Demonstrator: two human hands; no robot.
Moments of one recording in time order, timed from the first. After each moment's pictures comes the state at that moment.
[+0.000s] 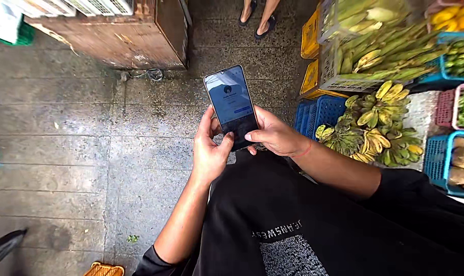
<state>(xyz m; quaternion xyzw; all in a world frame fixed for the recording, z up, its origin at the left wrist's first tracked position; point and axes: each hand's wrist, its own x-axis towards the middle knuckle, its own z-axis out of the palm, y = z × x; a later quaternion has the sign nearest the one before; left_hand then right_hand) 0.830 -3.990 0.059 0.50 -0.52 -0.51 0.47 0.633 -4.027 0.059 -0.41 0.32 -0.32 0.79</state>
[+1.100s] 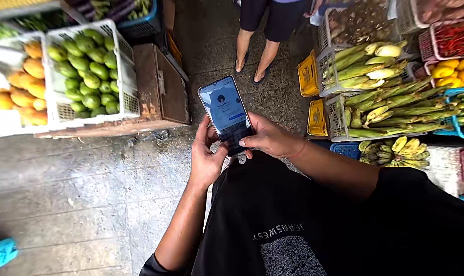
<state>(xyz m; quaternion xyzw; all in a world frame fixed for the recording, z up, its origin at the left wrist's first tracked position) 0.878 -4.489 0.076 0.45 -0.55 -0.56 0.42 0.670 -4.504 0.083 -0.39 0.37 -0.34 0.77</state>
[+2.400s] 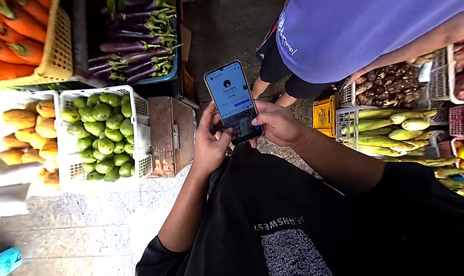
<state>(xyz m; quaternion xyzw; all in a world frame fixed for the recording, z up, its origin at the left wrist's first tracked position) 0.862 -4.902 0.083 0.44 -0.53 -0.57 0.44 0.649 -4.928 0.089 -0.36 0.35 -0.33 0.80</state>
